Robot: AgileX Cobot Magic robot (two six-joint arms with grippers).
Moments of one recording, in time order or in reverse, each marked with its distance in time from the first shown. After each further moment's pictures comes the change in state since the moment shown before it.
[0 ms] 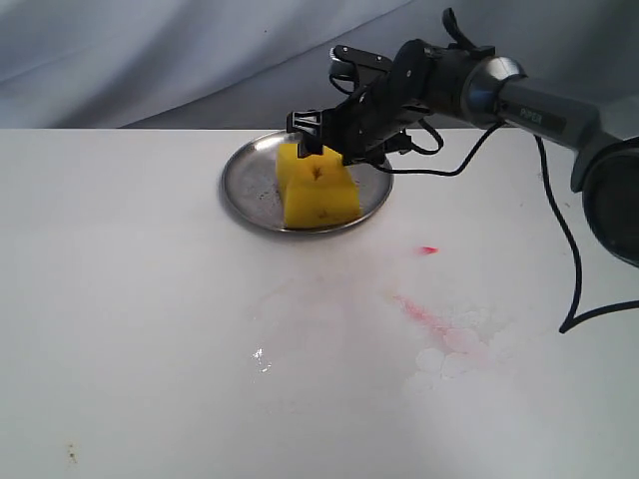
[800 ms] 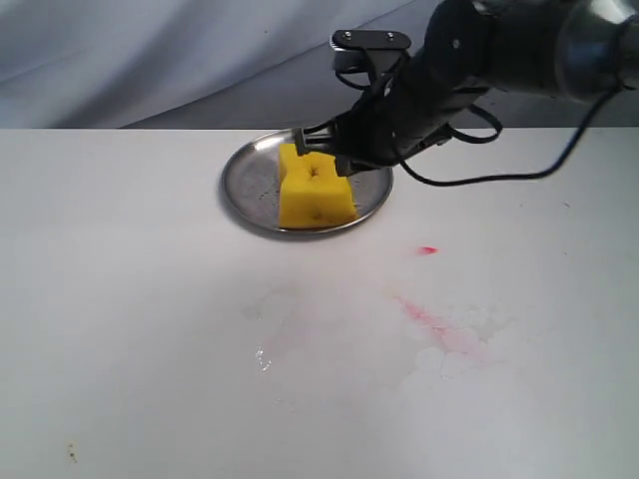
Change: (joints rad) left arm 0.000 0.000 0.000 0.000 0.000 0.000; right arm 0.082 -0.466 0.524 -0.153 -0.008 -0.047
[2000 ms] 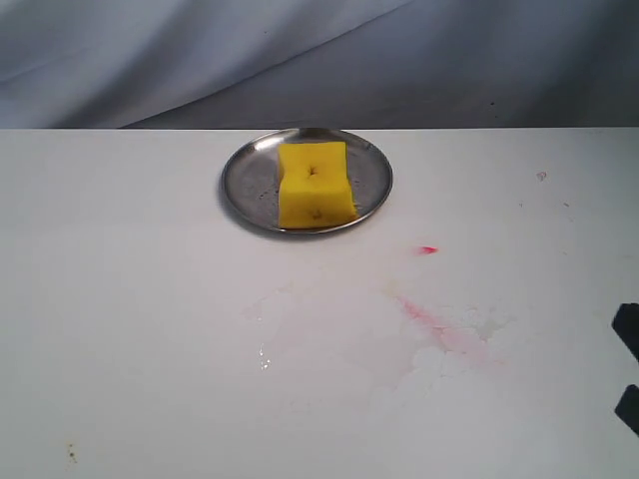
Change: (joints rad) left arm 0.000 0.000 0.000 0.000 0.000 0.000; right arm -0.112 -1.383 1.493 0.070 -0.783 -0.005
